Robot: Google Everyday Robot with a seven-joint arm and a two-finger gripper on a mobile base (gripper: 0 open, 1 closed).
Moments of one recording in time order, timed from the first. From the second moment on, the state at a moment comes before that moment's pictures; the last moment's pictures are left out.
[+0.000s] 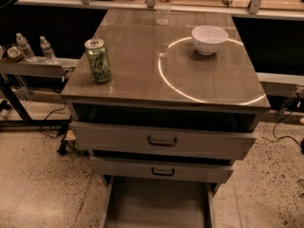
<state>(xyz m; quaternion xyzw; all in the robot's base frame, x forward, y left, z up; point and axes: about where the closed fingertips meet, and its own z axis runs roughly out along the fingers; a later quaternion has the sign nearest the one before) 0.383 -0.382 0.797 -0.58 0.80 0.05 0.18</state>
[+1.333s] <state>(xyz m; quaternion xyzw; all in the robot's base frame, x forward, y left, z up) 0.318 -0.322 0.550 -0.58 0.78 0.18 0.17</state>
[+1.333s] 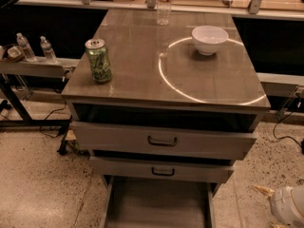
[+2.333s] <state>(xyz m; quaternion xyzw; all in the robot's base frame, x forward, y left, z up) 0.308 -0.300 0.469 -0.56 0.79 0.19 0.19</state>
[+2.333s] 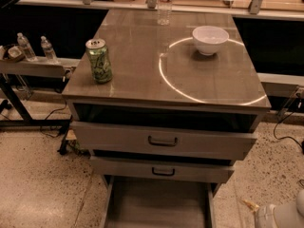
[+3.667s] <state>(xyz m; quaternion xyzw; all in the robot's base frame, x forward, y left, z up) 0.301 -0.249 0.269 -0.56 0.77 0.22 0.20</state>
